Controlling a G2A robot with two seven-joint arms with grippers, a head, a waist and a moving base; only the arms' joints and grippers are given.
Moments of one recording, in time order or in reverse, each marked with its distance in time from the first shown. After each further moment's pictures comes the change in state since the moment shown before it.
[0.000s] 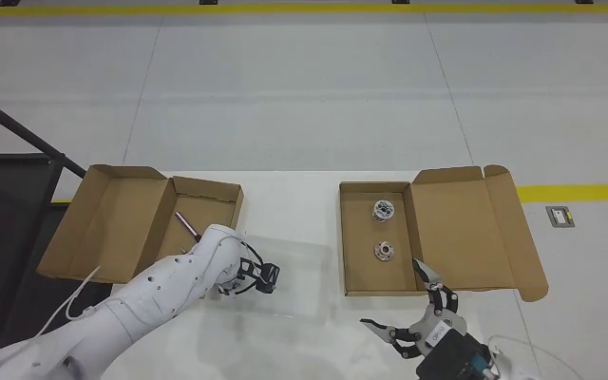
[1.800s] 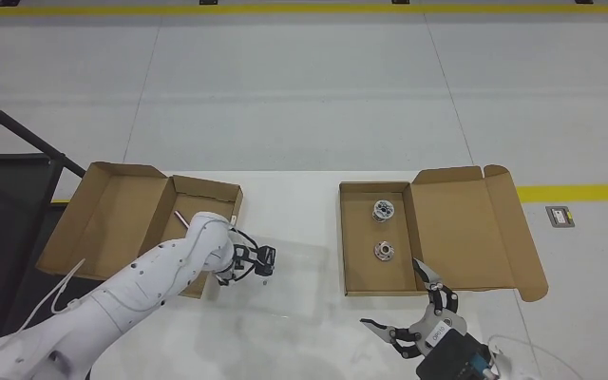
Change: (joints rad) left arm -0.052 0.033 0.000 -0.005 -0.203 0.092 -0.092; right arm 0.000 0.000 0.000 0.000 0.000 0.000 0.000
